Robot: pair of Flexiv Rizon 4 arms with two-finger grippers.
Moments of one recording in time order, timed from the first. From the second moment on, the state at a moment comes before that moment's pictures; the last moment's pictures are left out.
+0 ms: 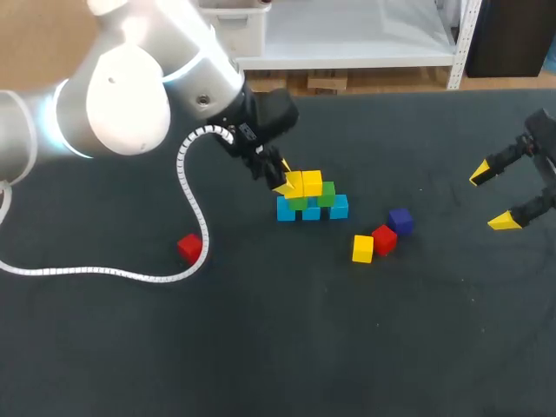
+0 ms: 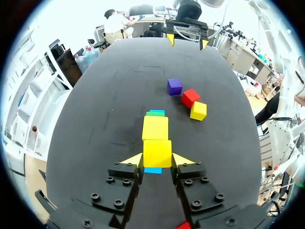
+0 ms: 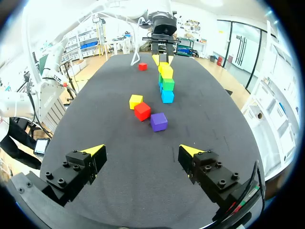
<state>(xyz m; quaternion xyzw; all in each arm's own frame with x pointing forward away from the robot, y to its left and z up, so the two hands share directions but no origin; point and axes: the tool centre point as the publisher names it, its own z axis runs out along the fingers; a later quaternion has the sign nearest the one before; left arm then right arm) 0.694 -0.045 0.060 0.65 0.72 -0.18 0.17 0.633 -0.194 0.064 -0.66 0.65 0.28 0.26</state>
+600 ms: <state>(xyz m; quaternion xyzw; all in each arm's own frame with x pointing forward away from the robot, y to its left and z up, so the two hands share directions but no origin) 0.697 -0.045 0.058 0.65 0.72 -0.18 0.16 0.633 -0.194 0.064 -0.66 0.65 0.28 0.26</state>
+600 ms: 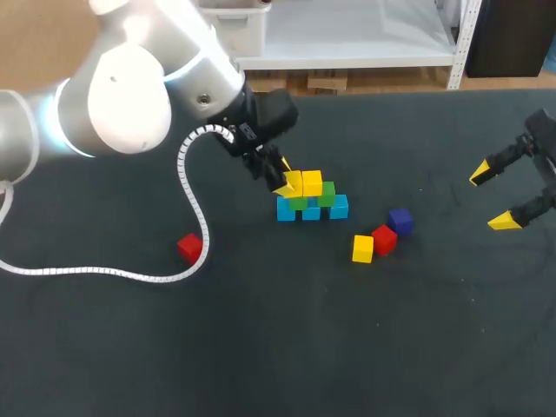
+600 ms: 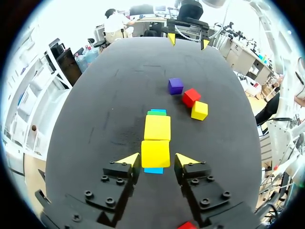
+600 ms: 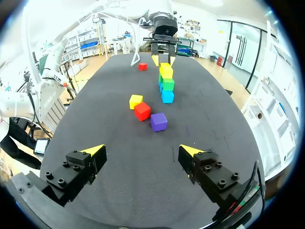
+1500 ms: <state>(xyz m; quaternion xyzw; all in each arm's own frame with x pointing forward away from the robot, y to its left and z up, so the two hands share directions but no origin) 0.708 0.022 0.105 0.68 0.69 -0.17 0.19 0.633 -0.194 0.064 -0.66 0.65 0.28 0.26</state>
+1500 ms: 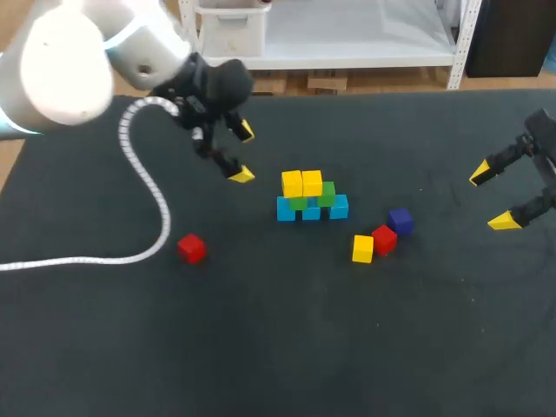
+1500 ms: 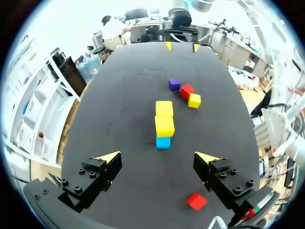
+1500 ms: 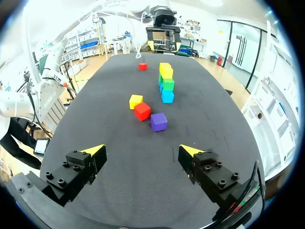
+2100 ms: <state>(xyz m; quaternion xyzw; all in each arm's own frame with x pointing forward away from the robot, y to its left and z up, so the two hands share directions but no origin) 0.716 0.123 0.130 0.73 0.62 -0.21 0.20 0.633 -0.194 0.064 -0.66 0.65 0.28 0.26</state>
